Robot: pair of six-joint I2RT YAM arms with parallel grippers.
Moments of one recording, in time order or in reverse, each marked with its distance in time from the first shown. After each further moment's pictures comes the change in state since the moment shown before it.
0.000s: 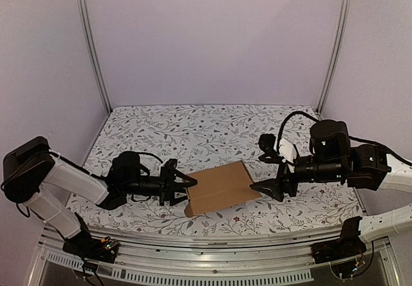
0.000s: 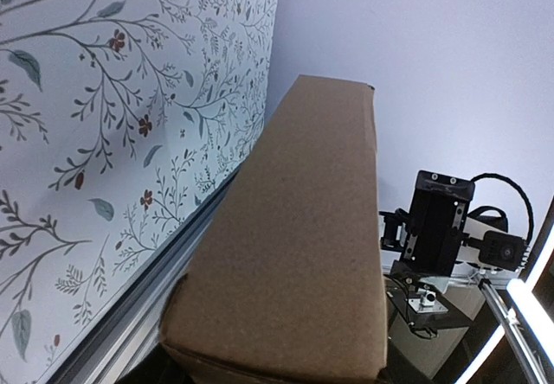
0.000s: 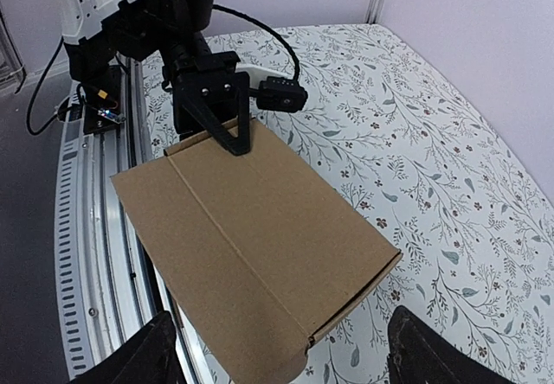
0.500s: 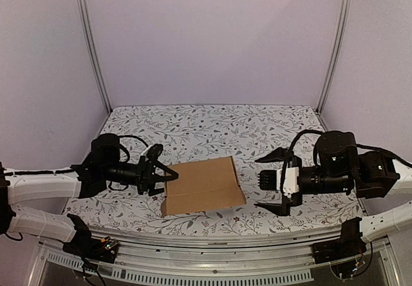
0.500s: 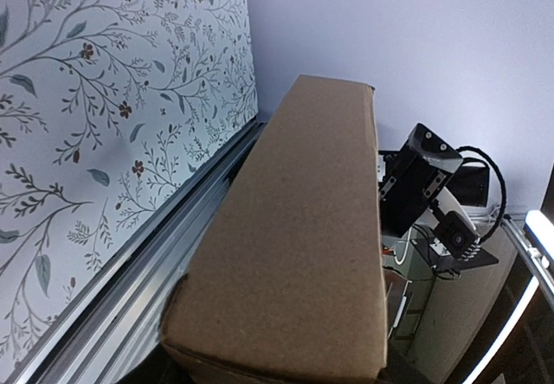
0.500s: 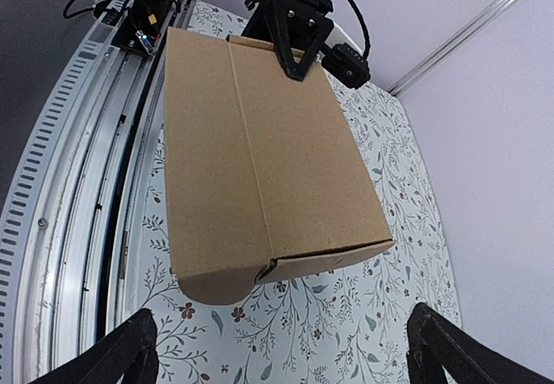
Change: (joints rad) left arm 0.156 -0.409 0.060 -0.540 0.227 0.270; right arm 0.148 -0.043 0.017 -0.047 0.083 -0.475
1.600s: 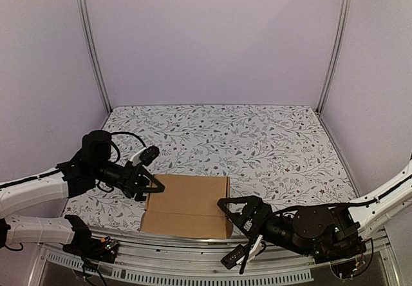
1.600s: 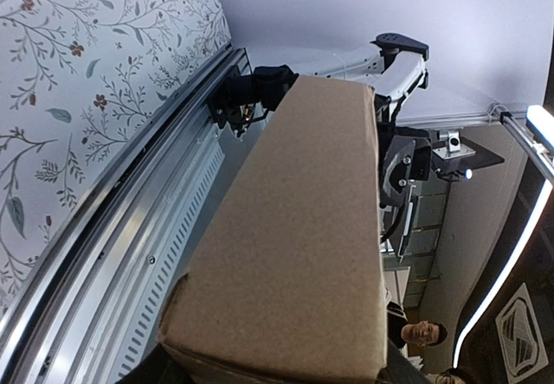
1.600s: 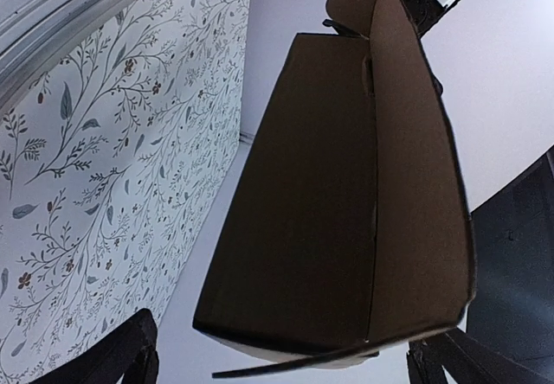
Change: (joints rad) left arm 0.035 -0.181 0.064 -0.366 0.262 0.280; right arm 0.471 0.280 -0.277 0.811 0.681 -1.078
